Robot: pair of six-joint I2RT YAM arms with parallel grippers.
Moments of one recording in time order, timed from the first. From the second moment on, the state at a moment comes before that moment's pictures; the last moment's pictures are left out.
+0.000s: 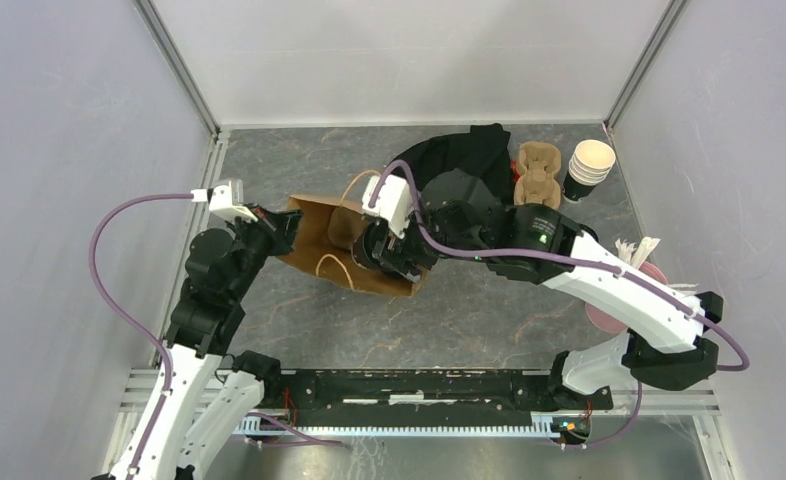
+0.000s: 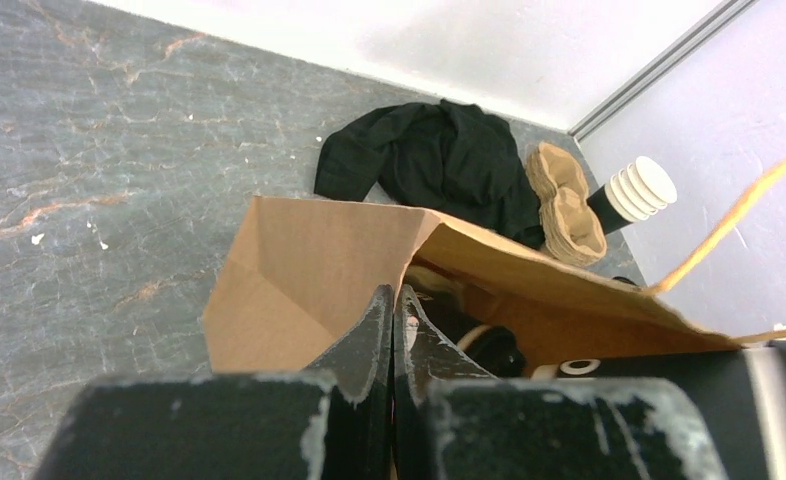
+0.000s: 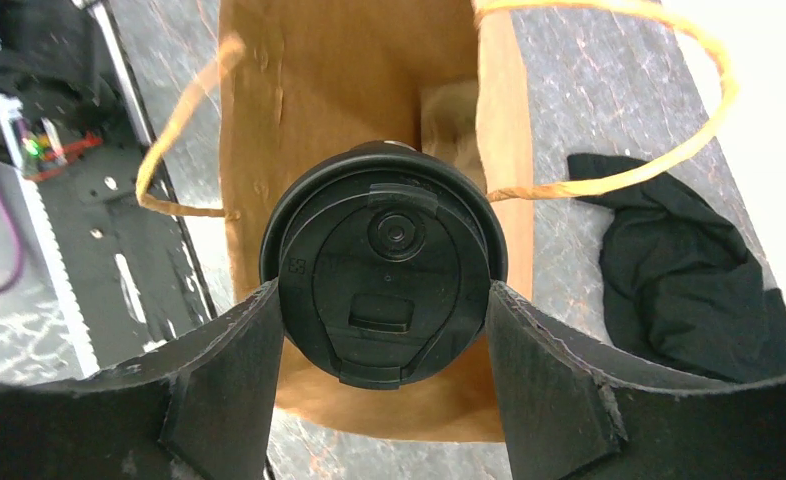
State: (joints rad) left arm -0.29 0.60 0.80 -0.31 0.00 -0.50; right arm 1.13 1.41 1.79 -0.90 0.05 -0.18
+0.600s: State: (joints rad) left arm -0.29 0.47 0.65 -0.20 0.03 -0.48; right arm 1.24 1.41 1.67 -0.80 0.23 -0.29
